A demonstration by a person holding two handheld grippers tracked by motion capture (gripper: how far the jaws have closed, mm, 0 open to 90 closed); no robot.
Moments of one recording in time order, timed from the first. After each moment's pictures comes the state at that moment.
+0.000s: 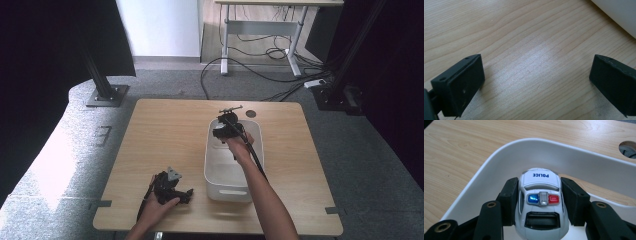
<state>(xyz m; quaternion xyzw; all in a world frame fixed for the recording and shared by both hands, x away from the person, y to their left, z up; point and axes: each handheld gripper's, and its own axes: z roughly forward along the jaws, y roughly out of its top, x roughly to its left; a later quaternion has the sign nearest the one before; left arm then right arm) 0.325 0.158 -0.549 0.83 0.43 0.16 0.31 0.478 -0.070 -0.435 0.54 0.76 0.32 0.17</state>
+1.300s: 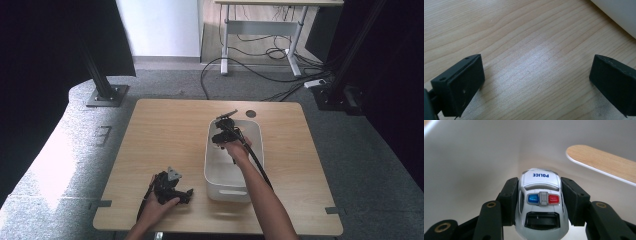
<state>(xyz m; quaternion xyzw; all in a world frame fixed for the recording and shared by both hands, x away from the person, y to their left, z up) 0.326 0.159 -0.549 0.83 0.43 0.16 0.31 0.484 -0.064 -0.462 0.55 0.78 0.26 0.14</state>
